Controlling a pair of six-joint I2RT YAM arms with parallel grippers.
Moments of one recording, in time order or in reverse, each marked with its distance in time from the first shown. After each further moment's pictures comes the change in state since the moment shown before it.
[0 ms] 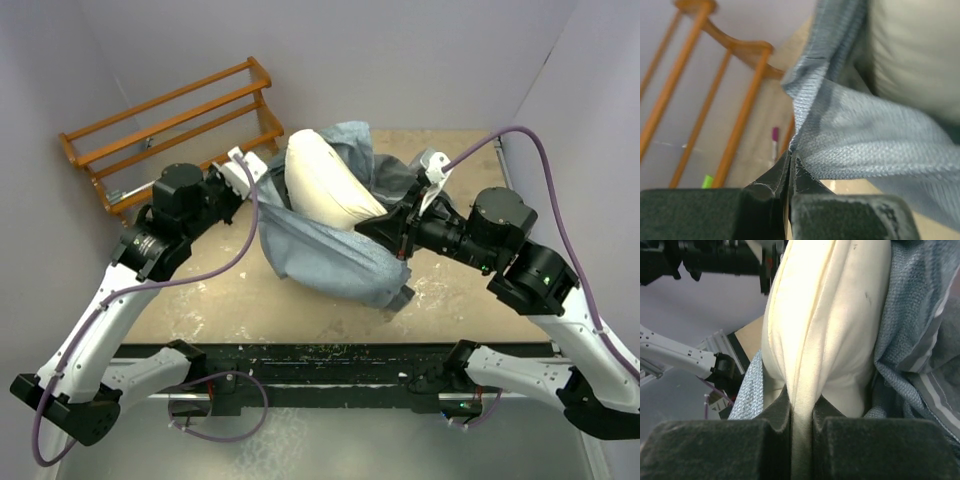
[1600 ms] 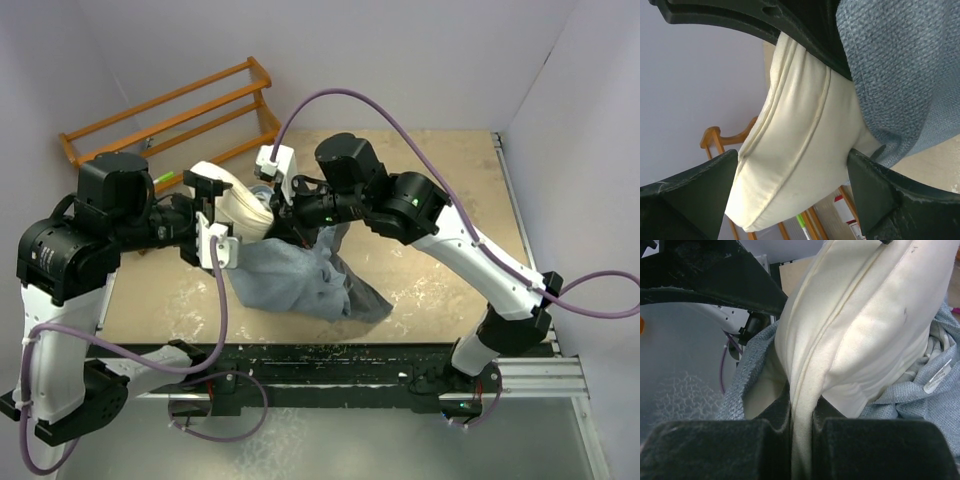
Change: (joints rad) left arm 0.014 0.088 0.651 -0.887 0.557 0.807; right arm 0.183 0.685 0.633 -0.308 -0.199 -0.219
